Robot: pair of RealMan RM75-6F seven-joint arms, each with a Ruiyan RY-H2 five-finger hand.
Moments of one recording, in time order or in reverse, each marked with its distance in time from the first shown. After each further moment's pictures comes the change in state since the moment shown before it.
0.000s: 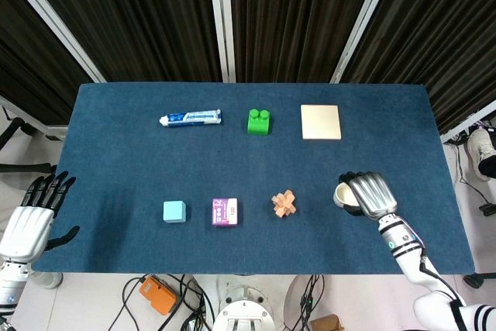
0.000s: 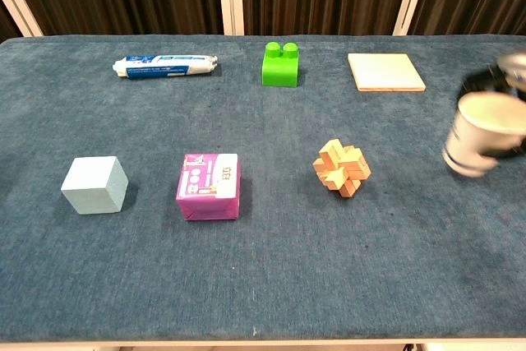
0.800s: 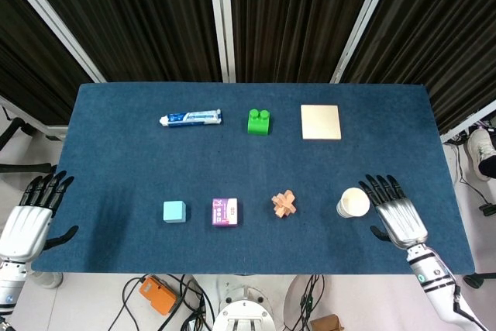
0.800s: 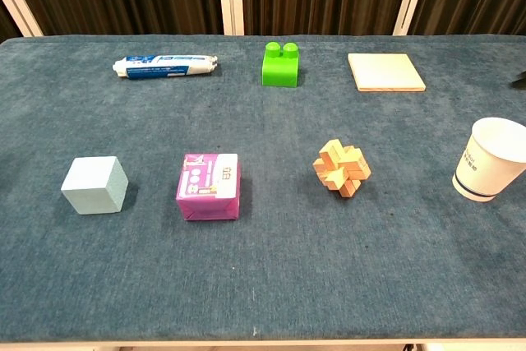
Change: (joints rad) left arm 0.000 0.003 -0.002 0.003 -0.008 0.000 -0.008; right arm -0.175 0.111 -0.090 -0.043 -0.146 0.087 0.004
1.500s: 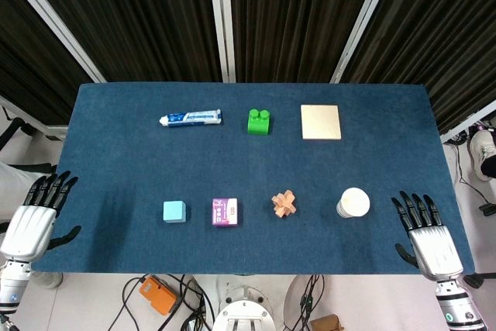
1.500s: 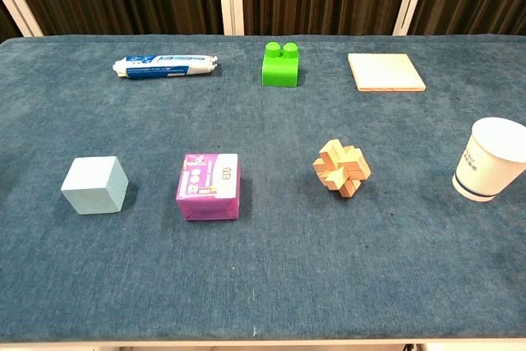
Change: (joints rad) left arm -0.004 -0.009 0.002 0.001 0.008 -0.003 0.020; right arm -0.219 -0.012 -0.098 0.096 -0.166 0.359 0.074
